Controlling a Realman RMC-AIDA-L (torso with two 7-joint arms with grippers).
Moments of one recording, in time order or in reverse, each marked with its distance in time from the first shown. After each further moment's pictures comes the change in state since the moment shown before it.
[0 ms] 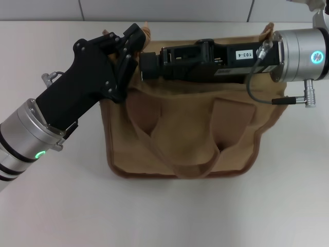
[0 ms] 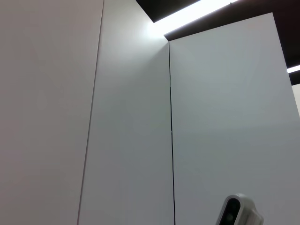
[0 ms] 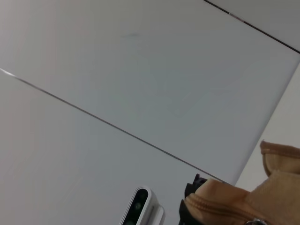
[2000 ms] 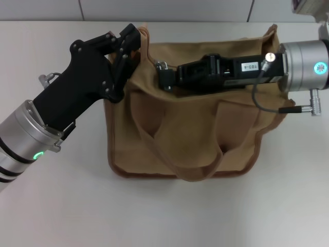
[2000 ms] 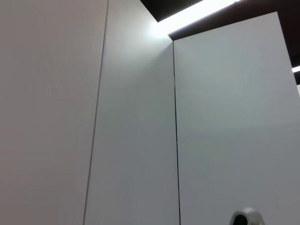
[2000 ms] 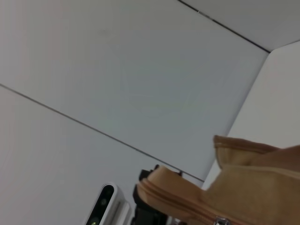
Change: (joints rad) left arm 0.009 0.000 -0.005 0.000 -0.005 -0.003 0.000; right arm -0.033 -0.019 -0.041 0.010 -0.015 0.050 -0.009
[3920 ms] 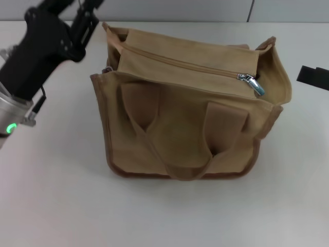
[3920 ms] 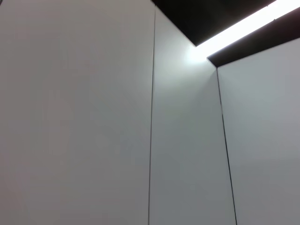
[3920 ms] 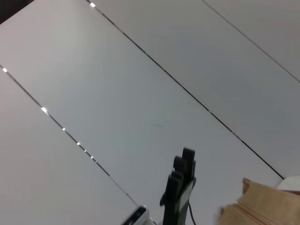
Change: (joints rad) left arm 0.001 0.007 -0.196 0.079 0.003 0.006 -0.076; right arm -0.363 -0.101 0.379 -0.045 0.009 -0.397 -0.396
